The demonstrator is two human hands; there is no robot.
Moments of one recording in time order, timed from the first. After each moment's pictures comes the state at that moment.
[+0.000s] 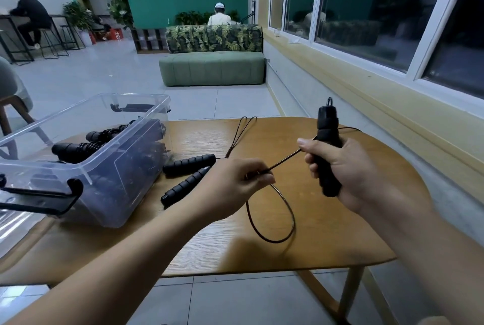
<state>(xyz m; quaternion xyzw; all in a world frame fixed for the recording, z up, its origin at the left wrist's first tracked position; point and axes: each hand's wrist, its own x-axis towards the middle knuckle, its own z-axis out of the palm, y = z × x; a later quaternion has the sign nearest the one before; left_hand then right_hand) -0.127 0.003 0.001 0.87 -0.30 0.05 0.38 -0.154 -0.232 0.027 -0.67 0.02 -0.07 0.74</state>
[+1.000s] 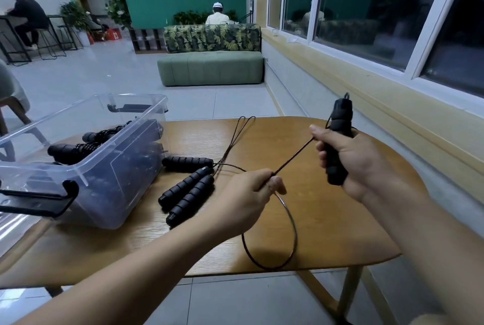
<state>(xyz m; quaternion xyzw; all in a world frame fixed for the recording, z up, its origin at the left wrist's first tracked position) -0.141 -0.027 -0.019 0.86 -0.25 -0.02 0.45 -0.143 -0.245 0.034 -0.64 0.08 -0.11 0.76</state>
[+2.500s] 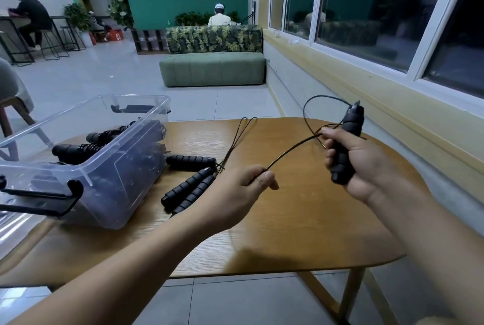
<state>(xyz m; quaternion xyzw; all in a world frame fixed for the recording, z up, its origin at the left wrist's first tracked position) -0.145 -0.004 0.001 0.87 -0.24 -0.02 0.44 -0.134 -0.257 0.028 -0.53 0.11 -0.06 0.84</state>
